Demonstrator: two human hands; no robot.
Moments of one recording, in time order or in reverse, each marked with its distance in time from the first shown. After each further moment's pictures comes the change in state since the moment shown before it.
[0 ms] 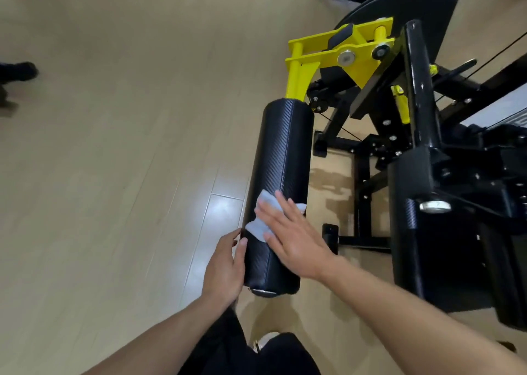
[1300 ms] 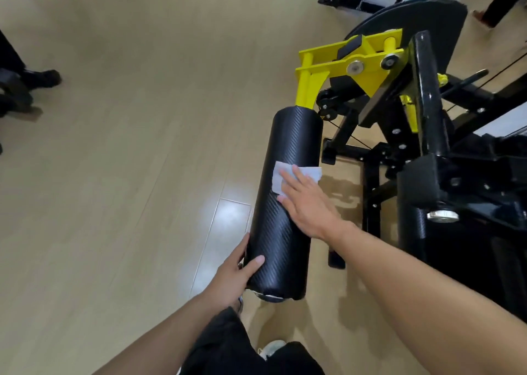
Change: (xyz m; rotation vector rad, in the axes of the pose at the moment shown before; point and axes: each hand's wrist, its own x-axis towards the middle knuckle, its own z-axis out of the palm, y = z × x) left_hand -0.002 0.004 -0.017 -0.398 -0.376 -0.139; right_hand 0.060 0.036 -0.033 -0.149 -0.028 0.122
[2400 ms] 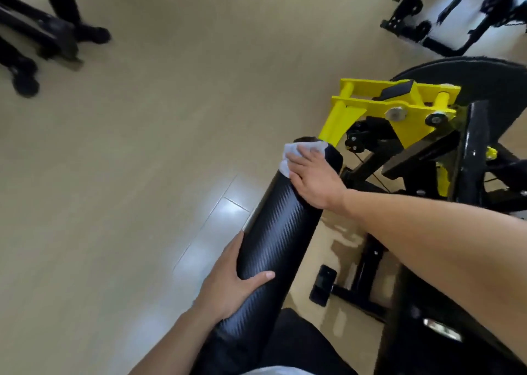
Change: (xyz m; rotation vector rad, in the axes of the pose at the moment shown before) left_hand 0.034 0.048 0.045 0.265 0.378 0.066; right_hand 0.143 0.086 -0.055 -0.189 -0.067 -0.325
